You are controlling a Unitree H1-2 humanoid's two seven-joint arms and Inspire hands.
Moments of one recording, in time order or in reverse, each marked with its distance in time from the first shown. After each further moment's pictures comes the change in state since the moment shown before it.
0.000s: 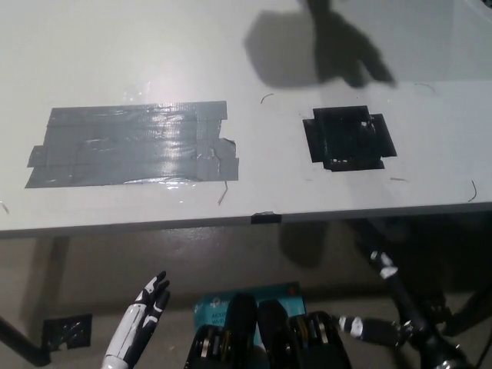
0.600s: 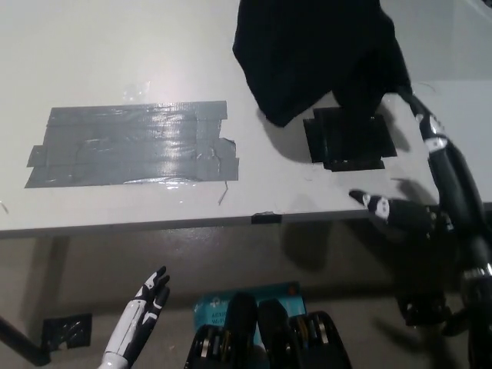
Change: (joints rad) left_arm -0.010 0.000 0.004 0.003 -0.001 -0.015 0.000; right_arm -0.301 -0.026 -0.063 -0.204 -0.203 0.103 0.000
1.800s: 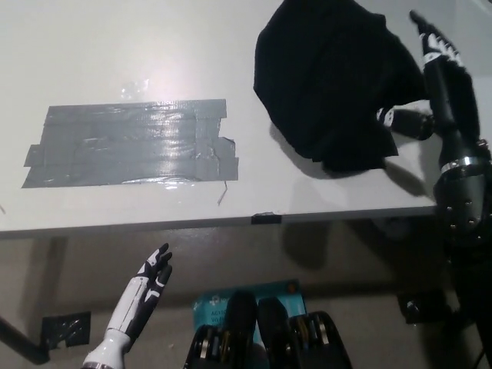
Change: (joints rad) left_arm -0.070 0.003 0.002 0.006 0.000 0.001 -0.002; right_arm -0.313 -0.026 -0.014 0.439 -0.200 0.029 -0.159
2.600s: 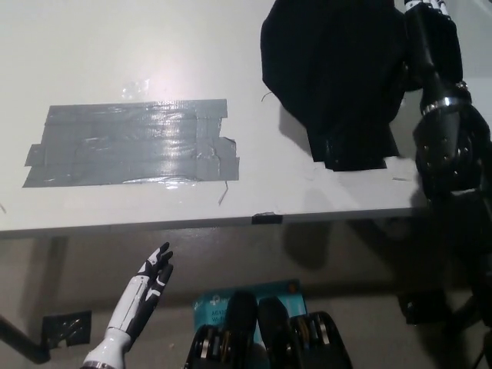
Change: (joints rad) left_arm -0.002 0.001 -0.003 -0.005 0.002 0.007 -0.001; right_arm -0.234 0.003 0.043 0.363 -0.026 -0.041 -0.082
